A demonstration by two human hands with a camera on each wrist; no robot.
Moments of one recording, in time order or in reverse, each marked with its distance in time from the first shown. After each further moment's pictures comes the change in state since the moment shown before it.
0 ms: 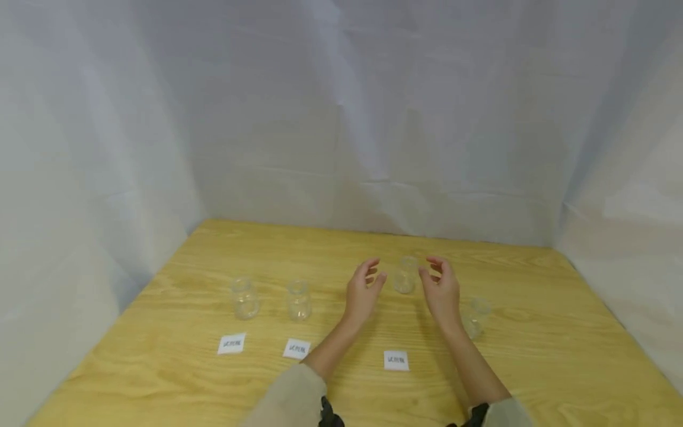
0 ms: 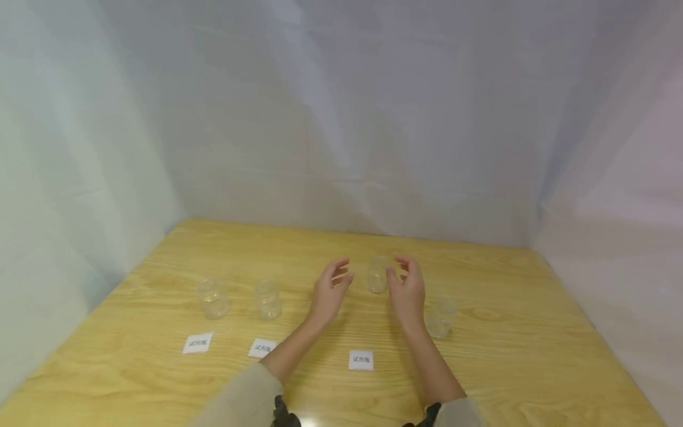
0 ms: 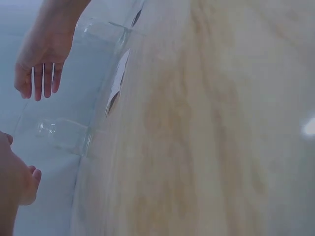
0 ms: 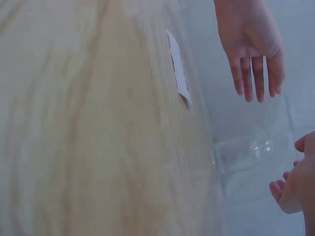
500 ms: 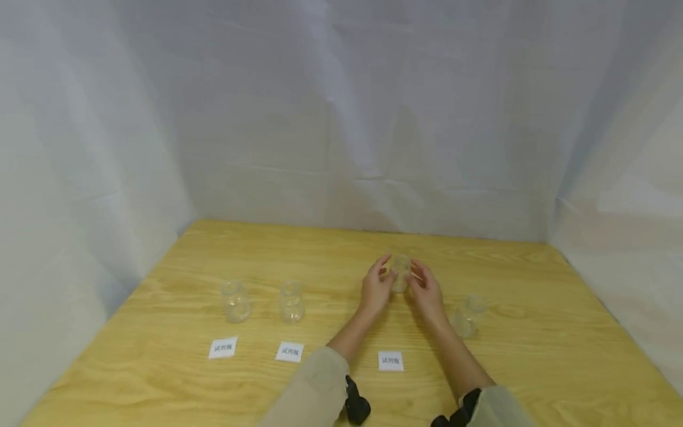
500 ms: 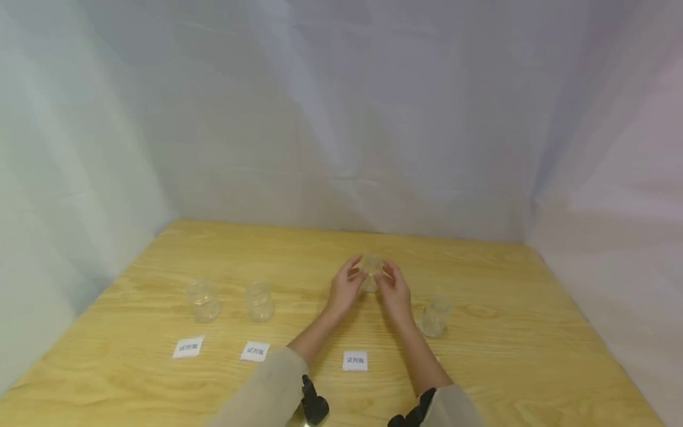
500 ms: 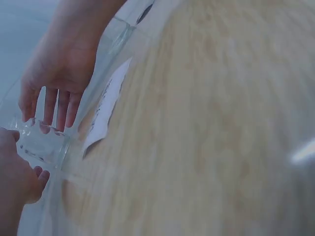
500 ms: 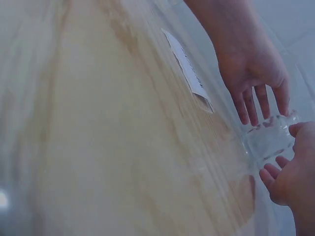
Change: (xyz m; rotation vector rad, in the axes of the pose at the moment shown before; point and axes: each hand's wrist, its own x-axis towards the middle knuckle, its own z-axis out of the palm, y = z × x) left_hand 0.012 -0.020 0.031 0.000 -0.024 -0.129; right_hand -0.001 0.036 0.018 0.210 -0.211 0.172
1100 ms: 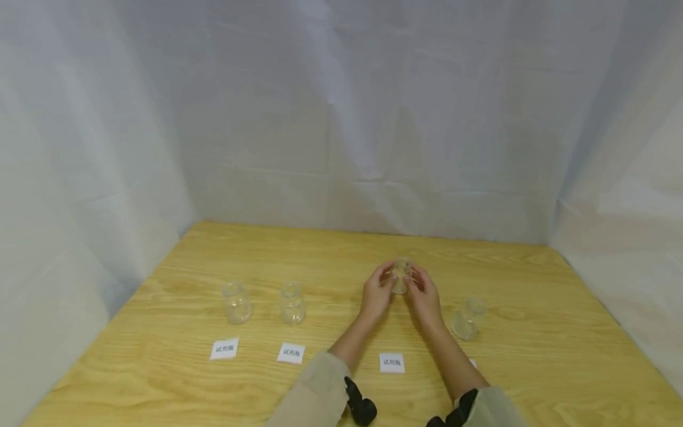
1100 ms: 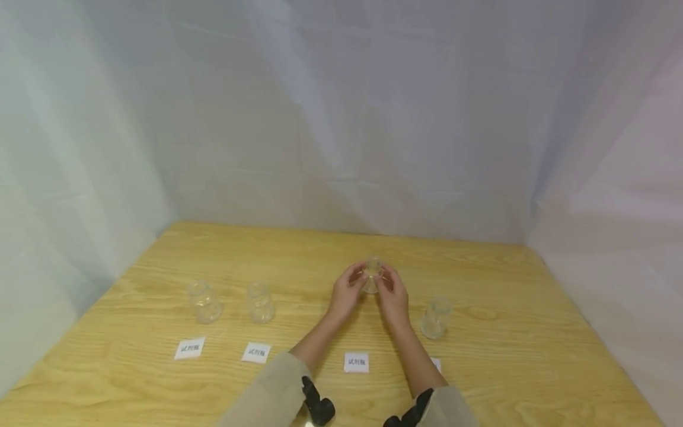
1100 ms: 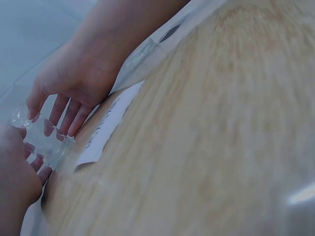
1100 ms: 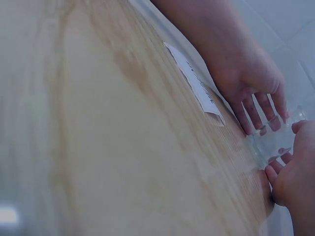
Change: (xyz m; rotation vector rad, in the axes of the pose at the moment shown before) left_hand 0.002 -0.021 0.007 -0.124 0.026 0.031; right_hand 0.000 0.009 0.009 -0.016 0.056 -0.031
